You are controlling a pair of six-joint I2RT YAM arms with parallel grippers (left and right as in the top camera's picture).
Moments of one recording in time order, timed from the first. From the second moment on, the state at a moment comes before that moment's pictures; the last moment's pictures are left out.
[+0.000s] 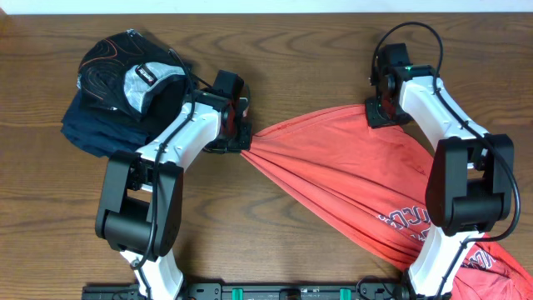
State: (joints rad) left arm -0.31 1.92 1.27 -0.78 0.15 -0.22; right arm 0.11 2.03 1.48 -0.85 0.15 0.04
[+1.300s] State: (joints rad) left arm -0.31 1.92 1.27 -0.78 0.15 -0.21; right arm 0.01 1.98 1.49 -0.71 0.33 0.12
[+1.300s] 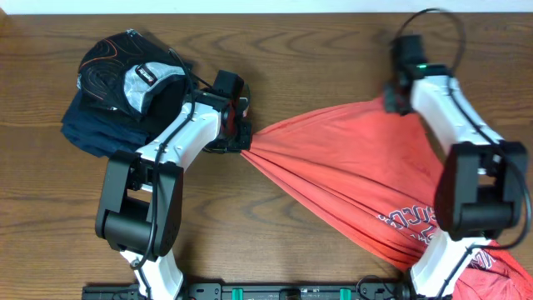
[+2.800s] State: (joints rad) left arm -0.31 1.91 1.27 -0.78 0.15 -0.20; right arm -0.09 2.10 1.49 -0.50 0.11 -0.25
